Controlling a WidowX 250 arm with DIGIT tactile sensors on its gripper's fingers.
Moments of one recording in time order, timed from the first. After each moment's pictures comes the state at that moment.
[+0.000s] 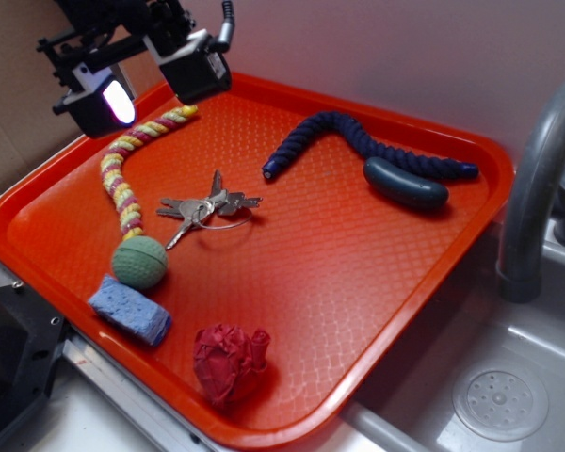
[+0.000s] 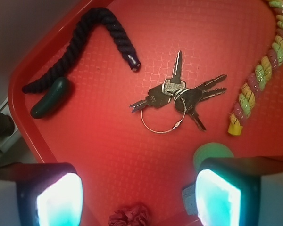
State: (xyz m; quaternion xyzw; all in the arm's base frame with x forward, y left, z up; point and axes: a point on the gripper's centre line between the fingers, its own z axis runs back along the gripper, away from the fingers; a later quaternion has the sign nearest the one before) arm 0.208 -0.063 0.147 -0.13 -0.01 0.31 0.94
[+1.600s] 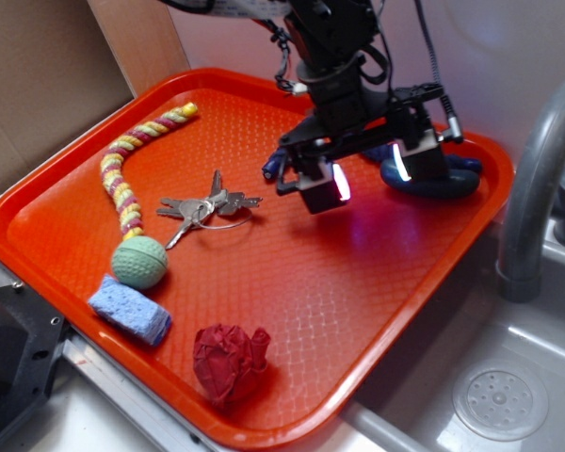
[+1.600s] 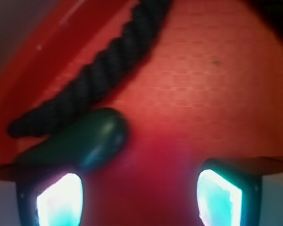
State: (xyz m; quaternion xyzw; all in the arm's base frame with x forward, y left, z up) arm 0.305 -0.160 0.044 -0.10 -0.07 0.38 0.92
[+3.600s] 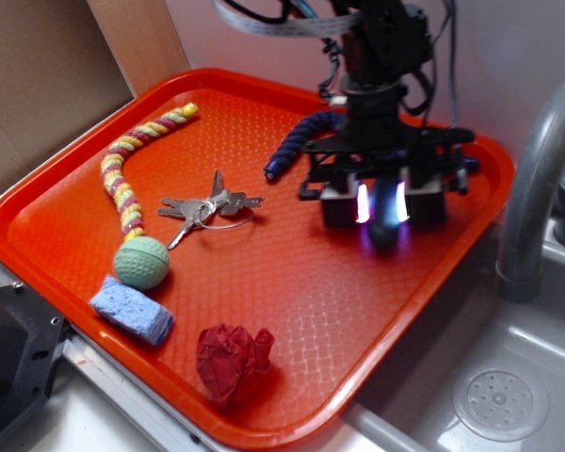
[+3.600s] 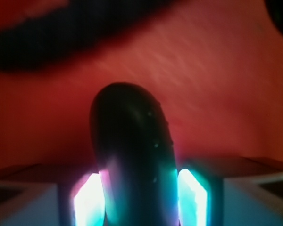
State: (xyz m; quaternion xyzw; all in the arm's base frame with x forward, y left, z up) arm 0.287 -0.162 0.024 -0.02 0.07 0.30 0.95
